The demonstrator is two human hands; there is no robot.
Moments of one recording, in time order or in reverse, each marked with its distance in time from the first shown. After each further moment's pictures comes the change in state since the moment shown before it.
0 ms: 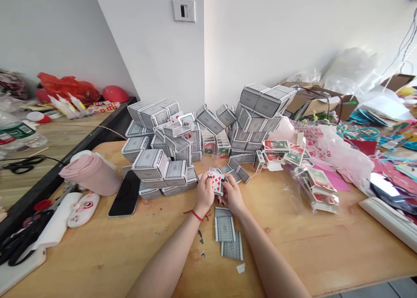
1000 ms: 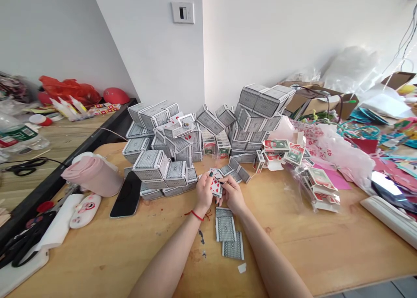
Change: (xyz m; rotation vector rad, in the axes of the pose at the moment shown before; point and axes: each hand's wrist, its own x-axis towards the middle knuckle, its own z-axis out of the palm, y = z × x) left_hand -0.003 0.013 -0.001 -0.419 -0.108 -0.169; right_hand -0.005 -0.004 -0.003 0.052 -0.153 -0.018
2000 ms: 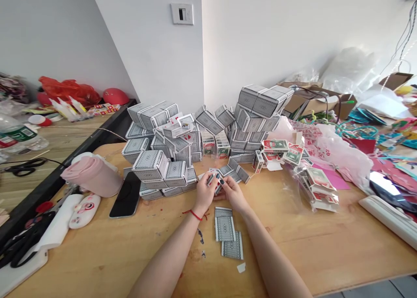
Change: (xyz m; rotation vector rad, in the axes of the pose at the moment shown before) left_hand 0.004 0.001 -0.005 0.399 0.025 0.199; right_hand 0.003 -0.003 -0.008 -0.034 0.020 0.066
